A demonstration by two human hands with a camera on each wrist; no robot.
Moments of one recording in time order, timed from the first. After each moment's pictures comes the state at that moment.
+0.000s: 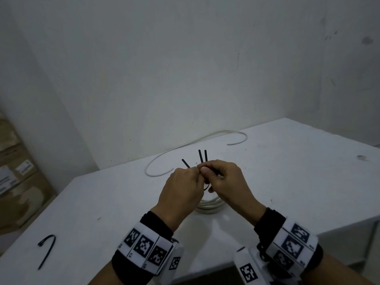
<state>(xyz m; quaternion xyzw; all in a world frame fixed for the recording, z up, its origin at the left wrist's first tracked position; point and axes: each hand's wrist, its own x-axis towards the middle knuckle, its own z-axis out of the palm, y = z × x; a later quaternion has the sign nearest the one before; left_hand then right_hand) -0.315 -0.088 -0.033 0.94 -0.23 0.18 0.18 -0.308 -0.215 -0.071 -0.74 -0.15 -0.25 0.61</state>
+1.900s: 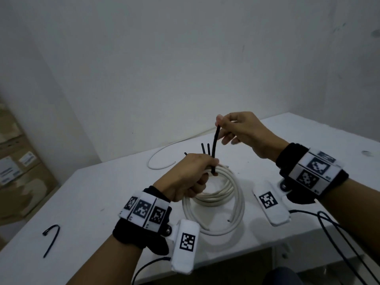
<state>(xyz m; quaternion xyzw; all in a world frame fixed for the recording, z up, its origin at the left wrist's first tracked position) -0.311 -0.094 -0.001 0.83 -0.09 -0.20 0.51 -0.282 -0.270 0.006 -0.76 -0.14 -0.13 0.63</state>
